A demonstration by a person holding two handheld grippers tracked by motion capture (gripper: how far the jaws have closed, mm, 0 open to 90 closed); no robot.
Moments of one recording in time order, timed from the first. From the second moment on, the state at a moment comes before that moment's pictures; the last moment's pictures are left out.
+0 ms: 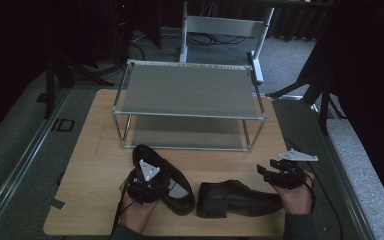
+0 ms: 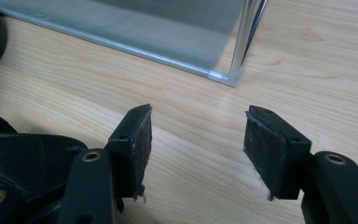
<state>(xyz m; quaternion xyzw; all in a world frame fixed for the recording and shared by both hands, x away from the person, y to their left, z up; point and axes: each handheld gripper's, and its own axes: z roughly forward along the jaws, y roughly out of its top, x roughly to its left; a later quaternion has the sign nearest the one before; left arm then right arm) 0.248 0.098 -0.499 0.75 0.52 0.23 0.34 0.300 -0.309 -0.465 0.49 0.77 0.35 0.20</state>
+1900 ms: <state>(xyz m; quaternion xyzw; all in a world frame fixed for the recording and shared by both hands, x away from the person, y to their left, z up) 0.245 0.129 -0.499 0.80 0.40 0.19 0.41 0.302 -0.304 -0.468 0.48 0.79 0.35 0.18</state>
